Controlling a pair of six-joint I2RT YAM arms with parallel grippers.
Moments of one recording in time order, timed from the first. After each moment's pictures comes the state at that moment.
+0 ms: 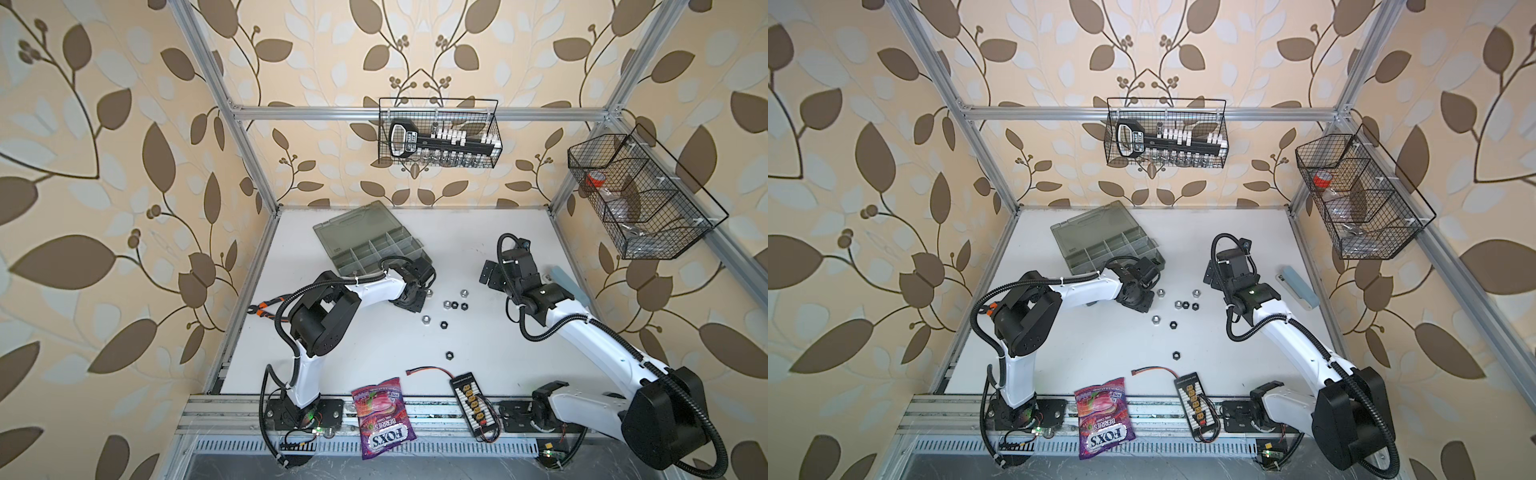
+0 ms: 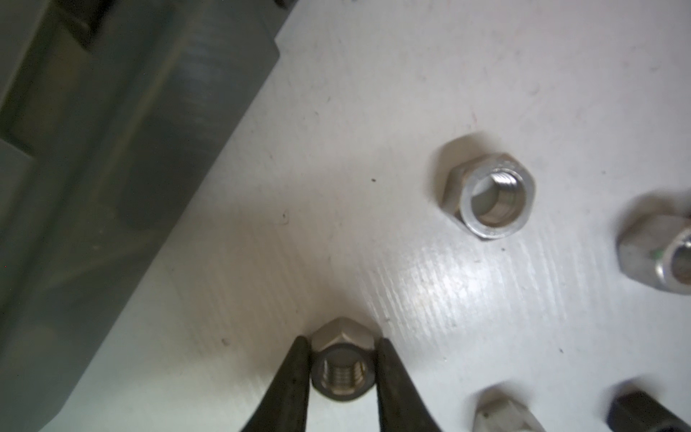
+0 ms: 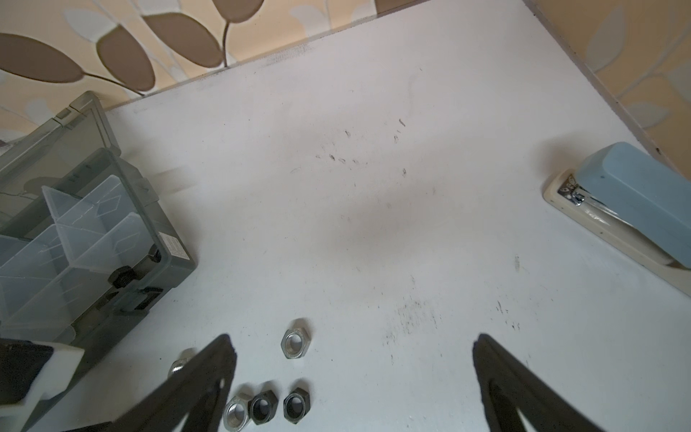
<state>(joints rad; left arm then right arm) -0.75 1.97 1.32 -0.61 -0.08 -0.40 0.33 1.19 0.83 -0.40 0.39 0.56</state>
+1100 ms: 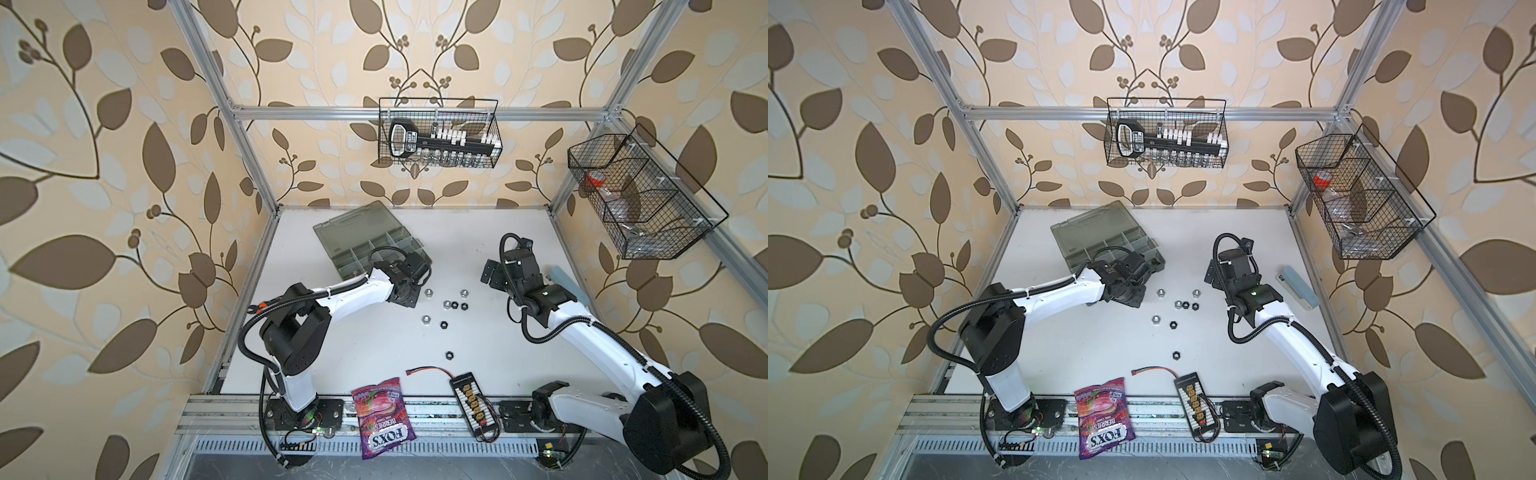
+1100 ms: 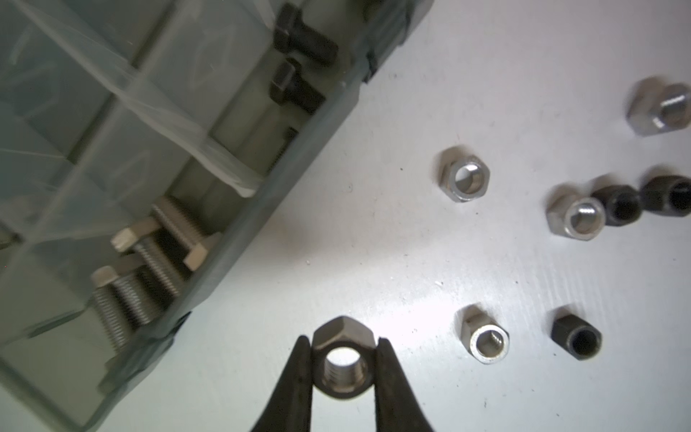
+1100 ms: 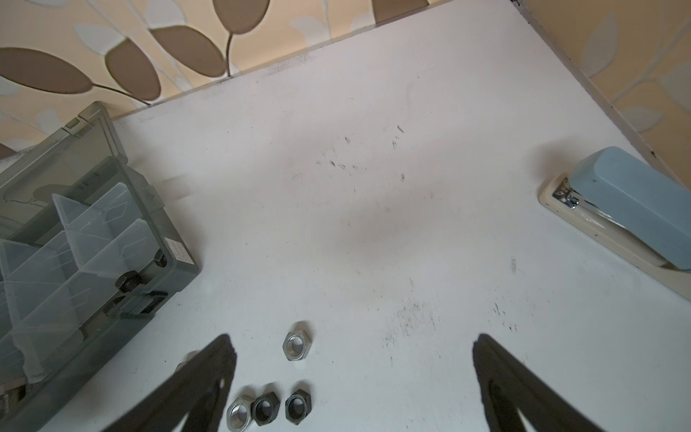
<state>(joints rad) -0.75 1.73 1.28 -0.71 -0.21 -0.43 0.33 1.17 0.82 -0.40 0.39 0.56</state>
